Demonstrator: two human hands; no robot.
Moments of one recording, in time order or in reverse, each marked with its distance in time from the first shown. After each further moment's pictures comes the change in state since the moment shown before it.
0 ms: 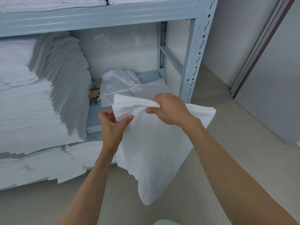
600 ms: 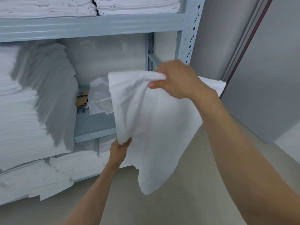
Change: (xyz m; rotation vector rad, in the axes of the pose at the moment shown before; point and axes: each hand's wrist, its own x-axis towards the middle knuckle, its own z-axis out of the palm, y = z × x) left_hand -0.008 -0.086 0.021 0.108 -0.255 -0.287; right_hand 0.026 -0.008 -0.106 -0.083 0.119 -0.005
